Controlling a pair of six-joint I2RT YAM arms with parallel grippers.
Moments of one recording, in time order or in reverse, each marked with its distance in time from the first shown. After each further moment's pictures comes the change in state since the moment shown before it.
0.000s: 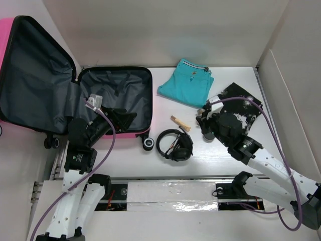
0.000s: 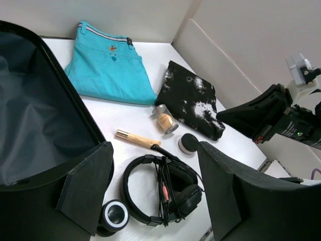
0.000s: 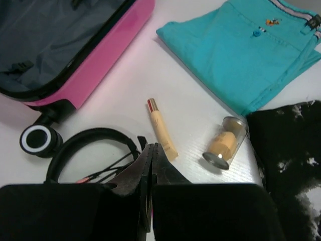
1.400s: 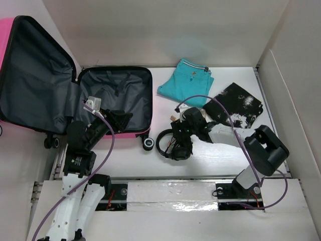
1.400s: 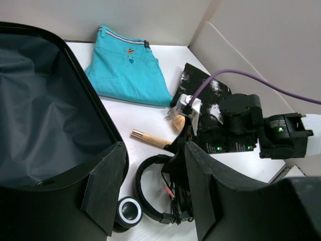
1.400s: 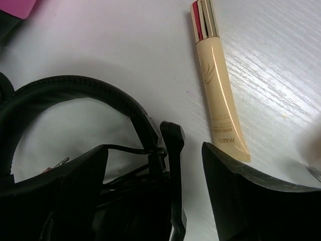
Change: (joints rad) left arm 0.000 -0.029 0.000 -0.068 -0.070 0.058; right arm -0.023 0.706 0.117 0.070 -0.202 0.066
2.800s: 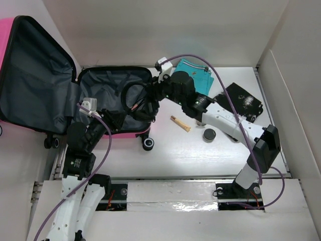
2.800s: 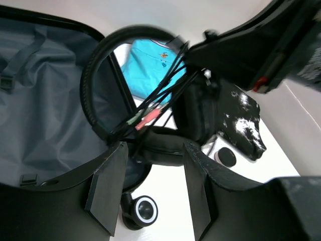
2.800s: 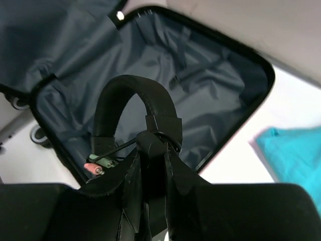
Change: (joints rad) left arm 0.000 -0.024 0.000 -0.065 -0.158 0.003; right arm 0.127 0.091 0.714 -0.040 -0.008 0.003
